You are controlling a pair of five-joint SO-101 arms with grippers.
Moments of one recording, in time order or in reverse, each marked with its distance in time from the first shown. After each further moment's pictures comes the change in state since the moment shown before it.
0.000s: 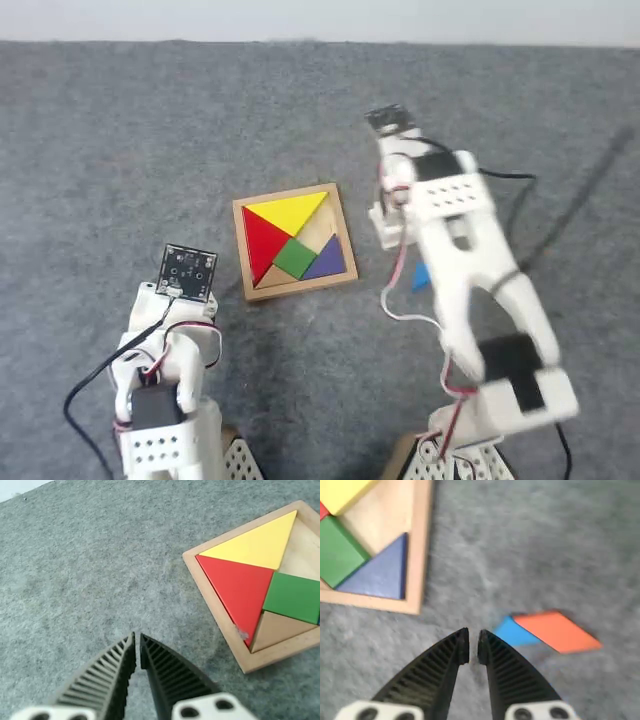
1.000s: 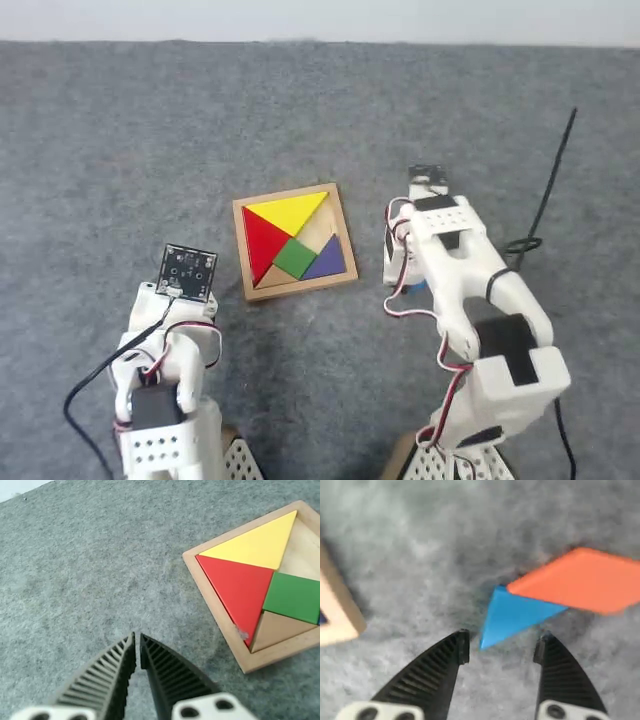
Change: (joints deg) left arm 0.0 0.0 0.0 0.0 0.0; right arm 1.2 8.7 16.0 -13.2 -25.7
